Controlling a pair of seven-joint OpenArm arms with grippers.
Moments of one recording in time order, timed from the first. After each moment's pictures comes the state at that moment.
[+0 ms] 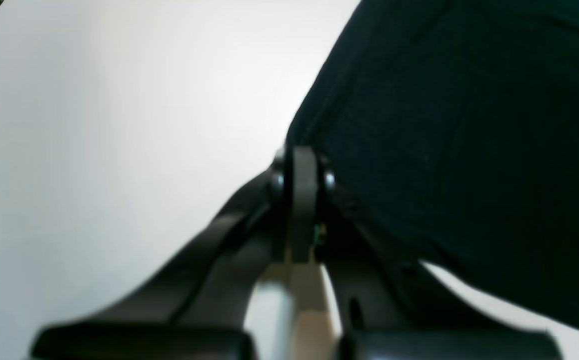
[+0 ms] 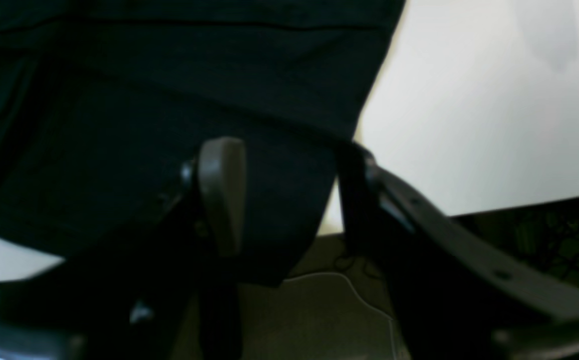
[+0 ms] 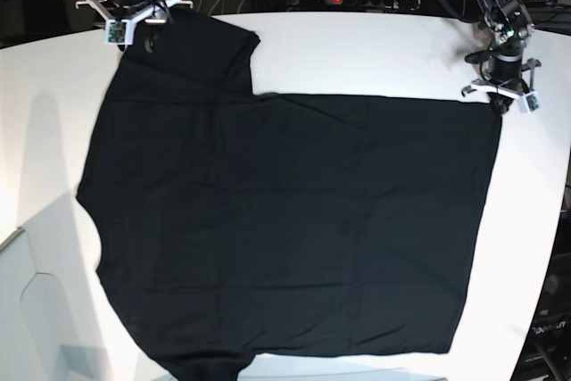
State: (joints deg) left arm 17.9 -11.7 -39.6 78.9 -15.8 -18.9 16.7; right arm -52.3 -1.6 7.8 116.7 0.3 -0.1 -16.8
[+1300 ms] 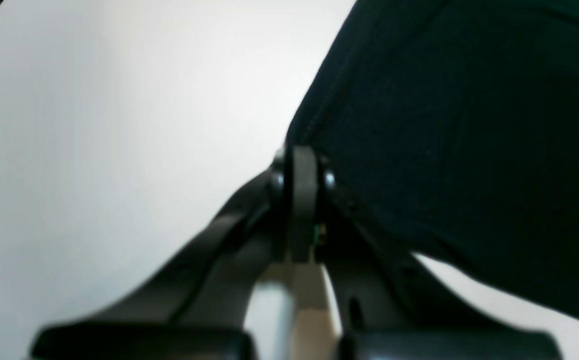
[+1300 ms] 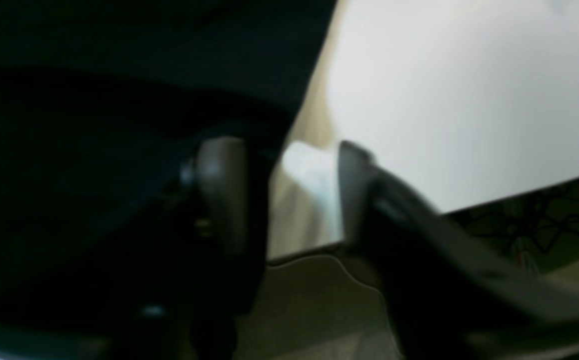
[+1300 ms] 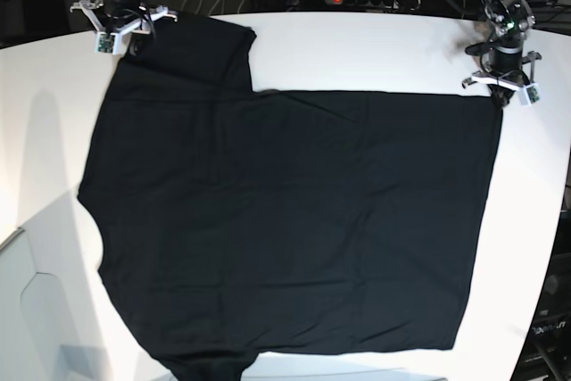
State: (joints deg) left arm 20.2 -11.8 -39.7 79.2 -16.4 -19.1 15.6; right arm -44.5 -1.6 13.1 105.2 1.0 -0.1 -18.5
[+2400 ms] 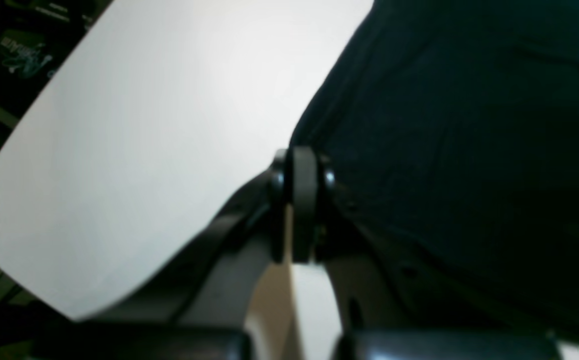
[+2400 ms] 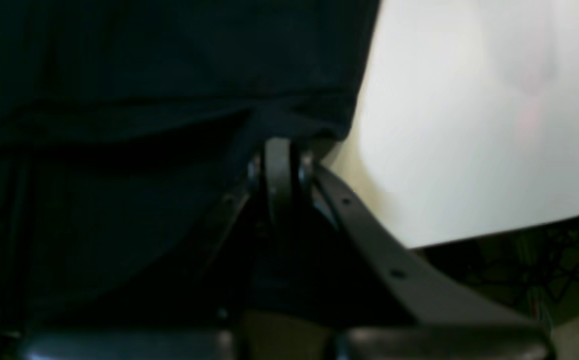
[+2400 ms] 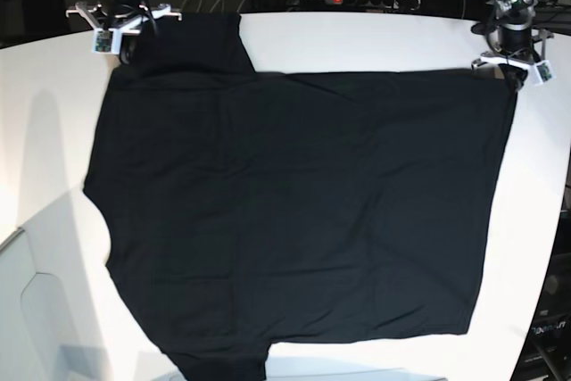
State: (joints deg) left arm 27.0 -7.0 -45.7 91.7 -16.0 -19.1 17.1; right arm -48.5 -6.1 15.5 116.5 0.4 8.0 -15.2
